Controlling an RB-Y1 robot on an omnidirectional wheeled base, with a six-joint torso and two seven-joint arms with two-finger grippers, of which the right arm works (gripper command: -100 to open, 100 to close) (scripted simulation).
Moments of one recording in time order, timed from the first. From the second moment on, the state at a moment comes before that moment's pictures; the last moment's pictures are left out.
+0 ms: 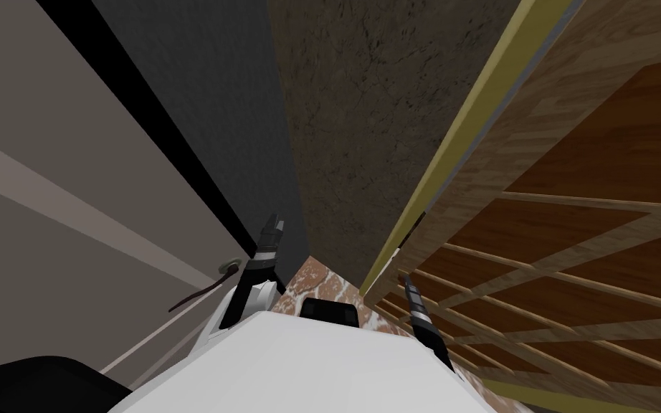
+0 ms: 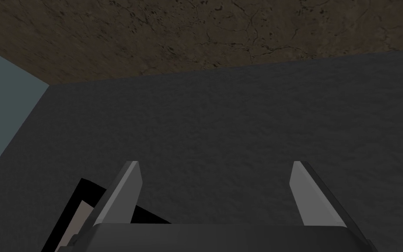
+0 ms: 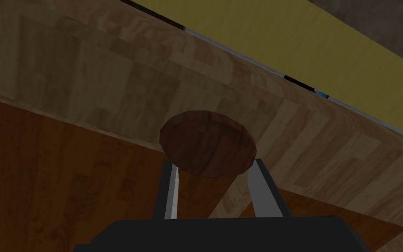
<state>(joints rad) 0.14 -0.34 -0.05 -0.67 -0.32 -0.99 0.24</state>
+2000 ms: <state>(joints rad) 0.08 -0.30 -0.07 -0.64 -0.36 -0.96 -0.25</state>
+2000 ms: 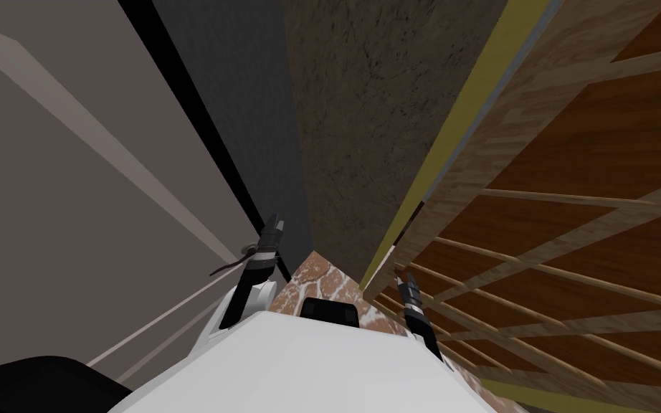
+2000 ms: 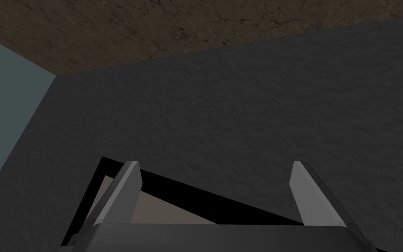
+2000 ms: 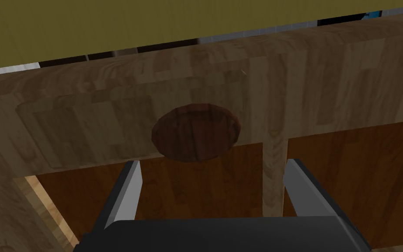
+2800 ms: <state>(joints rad) 0.05 -0.27 -0.09 -0.63 -0.35 -0.94 -0.45</state>
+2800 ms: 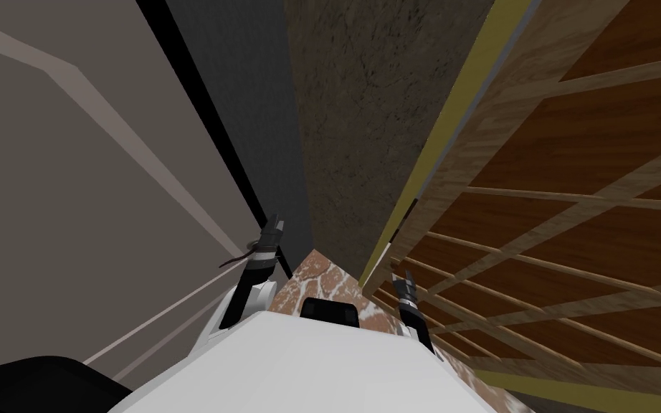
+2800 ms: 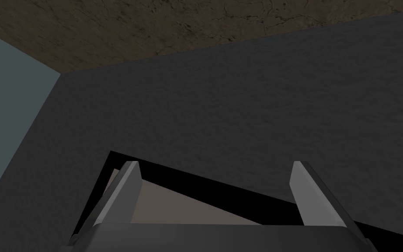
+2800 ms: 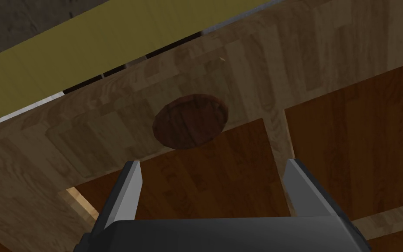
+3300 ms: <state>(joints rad) 0.03 -0.25 -0.10 -0.64 -0.35 -0.92 -0.57</state>
